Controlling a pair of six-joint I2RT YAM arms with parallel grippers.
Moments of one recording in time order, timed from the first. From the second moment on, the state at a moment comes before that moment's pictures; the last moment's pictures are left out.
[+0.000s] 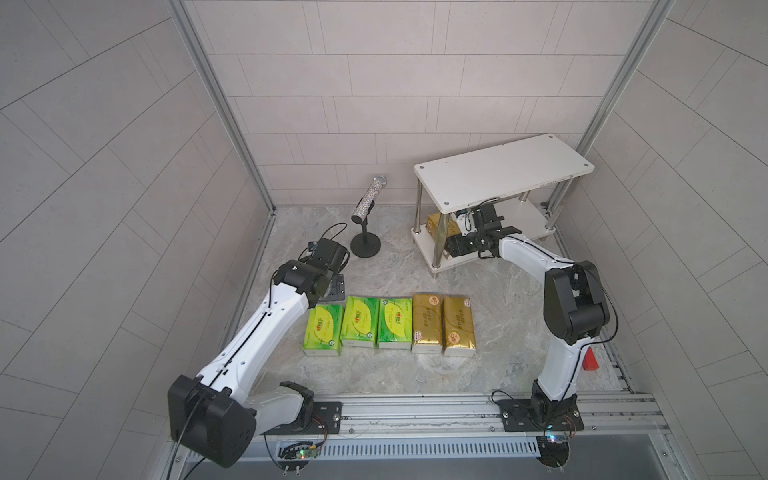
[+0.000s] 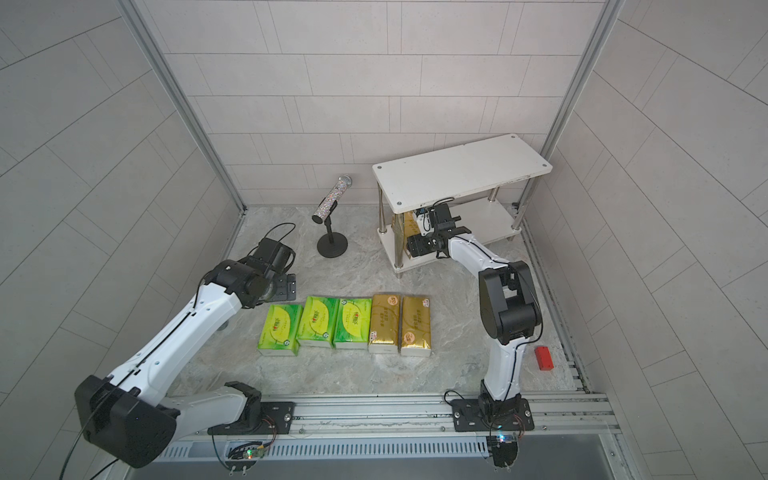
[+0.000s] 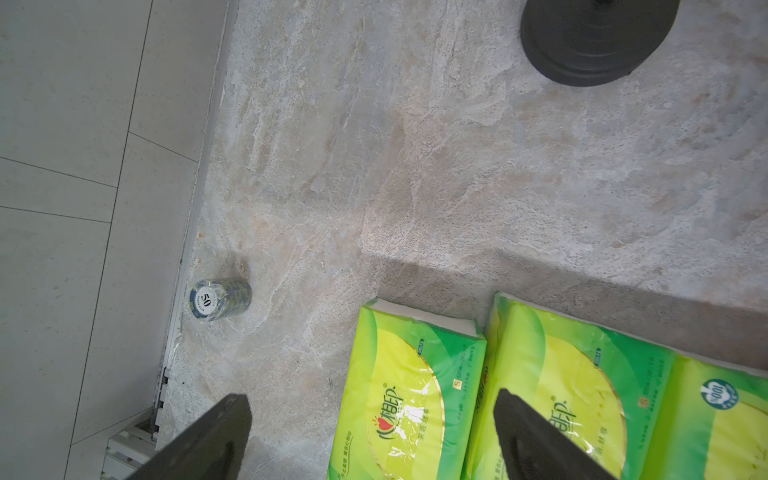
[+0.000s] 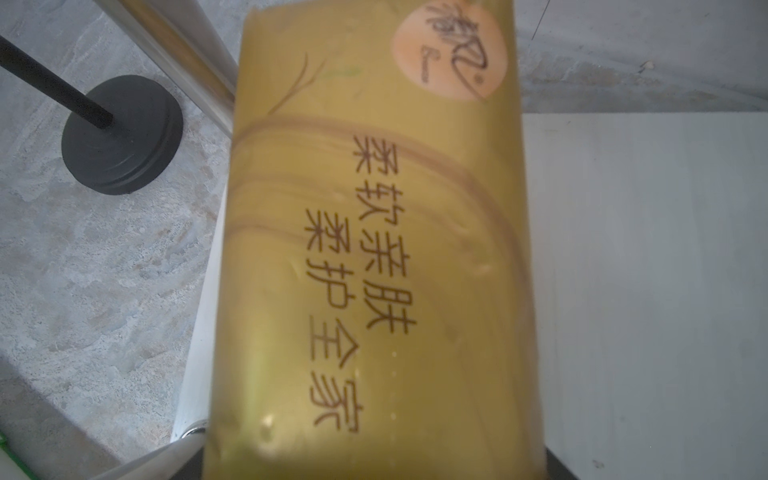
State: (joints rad) left arm -0.36 1.22 1.13 -1.12 -0.42 -0.44; right arm 0.21 1.90 1.43 -0.38 -0.21 -0.05
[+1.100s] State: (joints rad) left arm -0.36 1.21 1.14 -1.12 -0.42 -0.43; right arm 0.20 1.87 1.41 -0.38 -0.18 0.06
